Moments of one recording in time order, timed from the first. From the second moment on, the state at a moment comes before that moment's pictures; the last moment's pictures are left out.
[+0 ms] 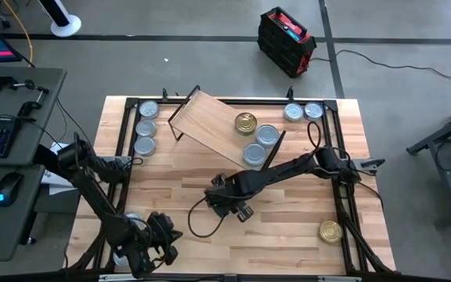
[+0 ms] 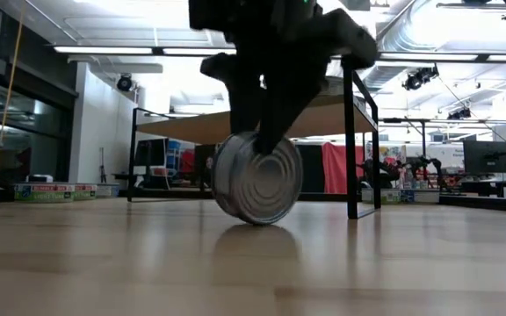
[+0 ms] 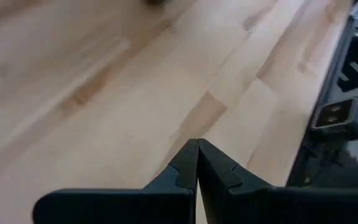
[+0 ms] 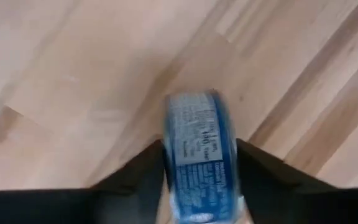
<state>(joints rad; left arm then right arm) -0.99 1.69 1.07 -0.62 -0.73 -1.60 0.26 2.21 1.92 -1.03 0.06 -0.44</state>
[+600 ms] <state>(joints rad) -0.97 1.15 1.12 -1.10 -1.08 -1.21 0.17 2.07 2.27 -0.96 0.62 -0.25</state>
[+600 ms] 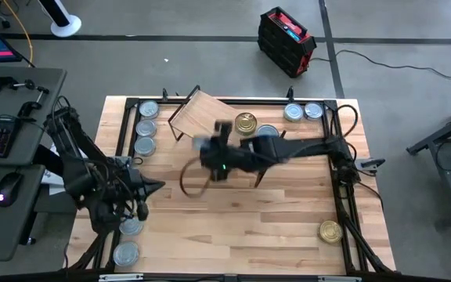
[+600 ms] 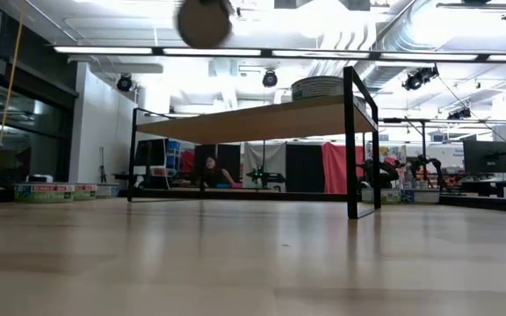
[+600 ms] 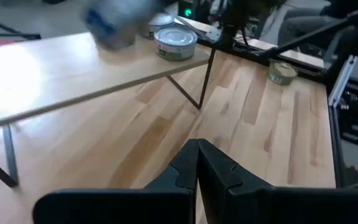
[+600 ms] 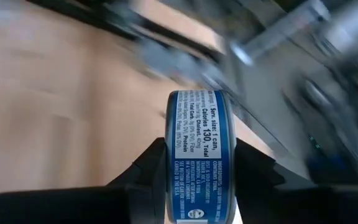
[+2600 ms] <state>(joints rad) -0.94 1.11 1.11 -1.10 -1.02 -1.31 -0.08 2.15 2.35 -1.08 0.18 -0.04</state>
